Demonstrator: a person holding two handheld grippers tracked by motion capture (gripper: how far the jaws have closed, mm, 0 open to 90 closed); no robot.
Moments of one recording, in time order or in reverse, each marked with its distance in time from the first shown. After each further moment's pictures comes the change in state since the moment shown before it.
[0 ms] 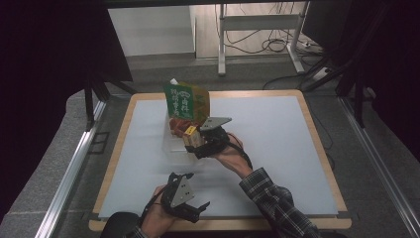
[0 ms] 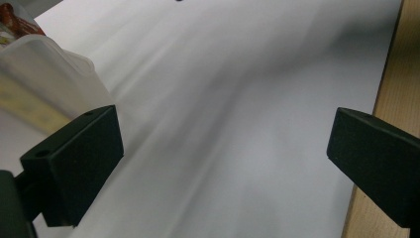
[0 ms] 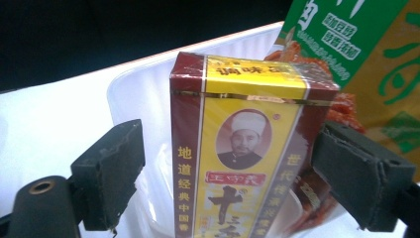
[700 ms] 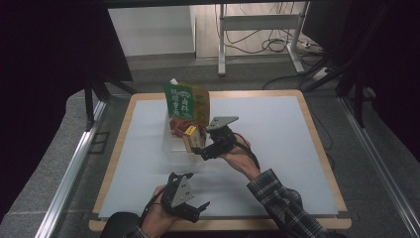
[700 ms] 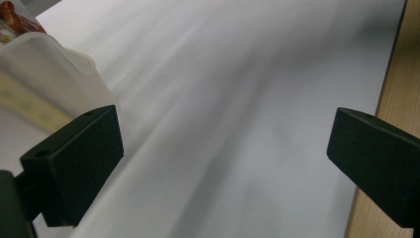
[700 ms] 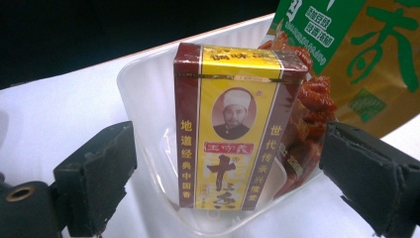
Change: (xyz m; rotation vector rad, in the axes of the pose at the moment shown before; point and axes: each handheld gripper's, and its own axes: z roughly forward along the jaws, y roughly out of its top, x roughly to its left) left arm 0.000 0.000 0.001 0.004 0.006 -0.001; right arm -0.002 0.000 -0.023 0.038 0.003 0.018
